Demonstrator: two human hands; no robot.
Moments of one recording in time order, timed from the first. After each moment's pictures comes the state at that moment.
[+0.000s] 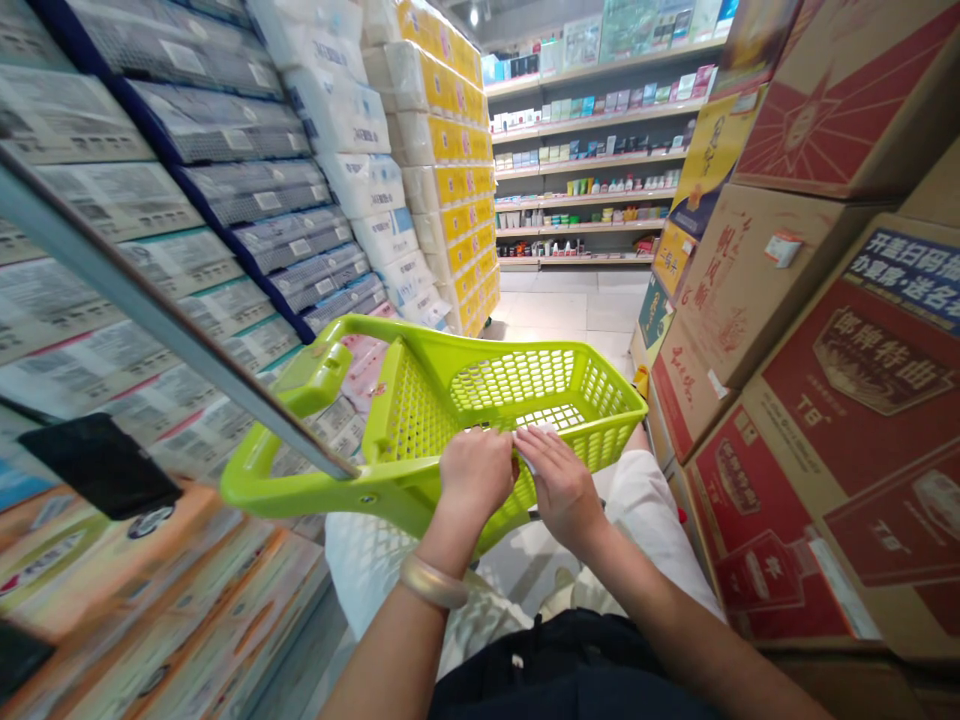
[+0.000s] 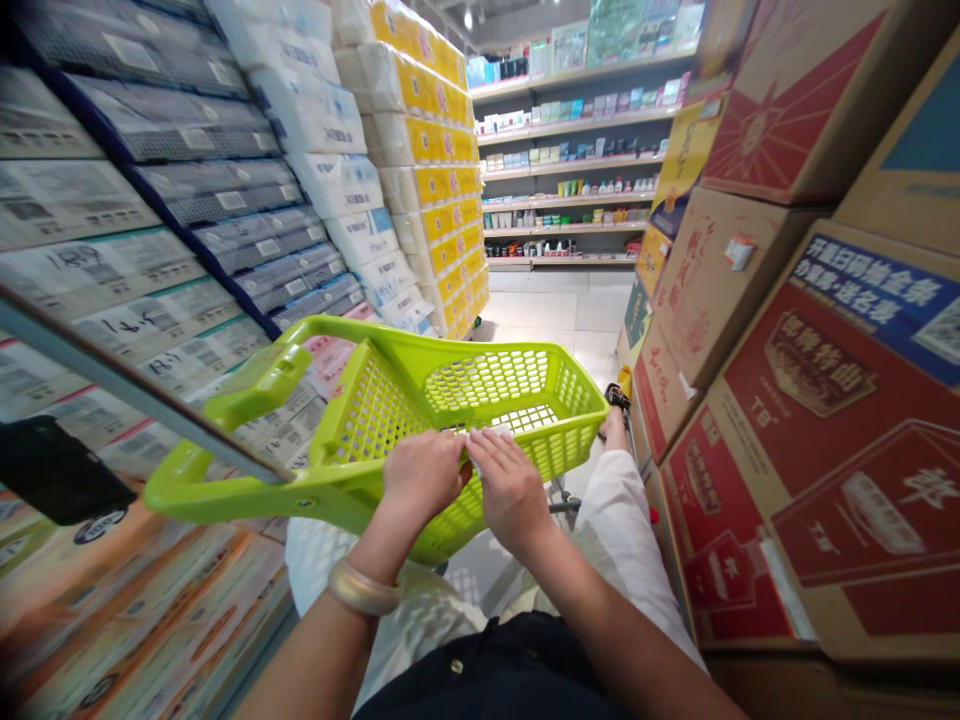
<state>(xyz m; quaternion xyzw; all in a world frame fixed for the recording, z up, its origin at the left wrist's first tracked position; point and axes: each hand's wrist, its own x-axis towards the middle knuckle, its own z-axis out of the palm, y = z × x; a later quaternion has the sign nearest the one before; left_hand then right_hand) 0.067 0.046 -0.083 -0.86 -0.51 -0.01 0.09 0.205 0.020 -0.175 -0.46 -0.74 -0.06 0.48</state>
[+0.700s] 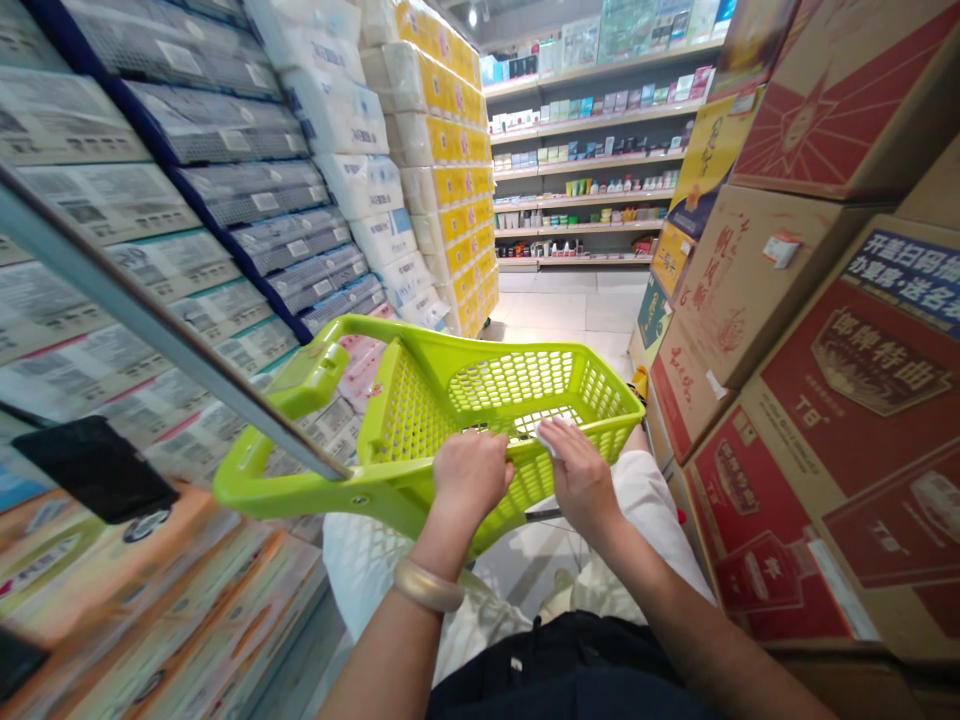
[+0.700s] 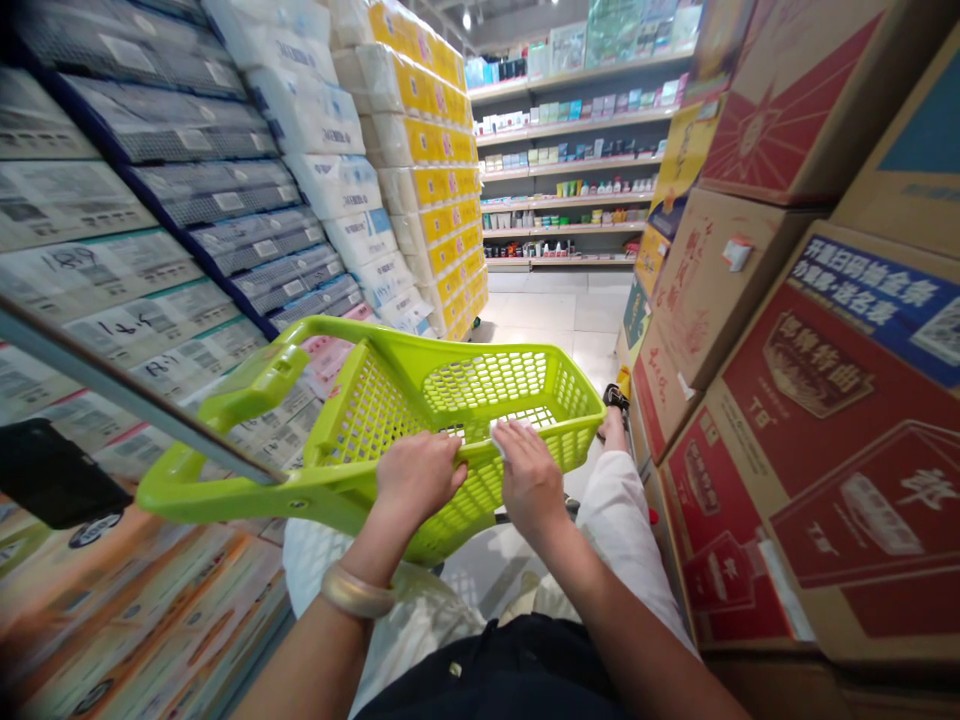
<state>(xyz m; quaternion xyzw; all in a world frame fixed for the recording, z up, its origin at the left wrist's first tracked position) 0.065 0.046 -0.078 -0.85 -0.52 0.01 0.08 0.217 0.024 -0.178 -0.52 -0.69 -0.06 0.49</state>
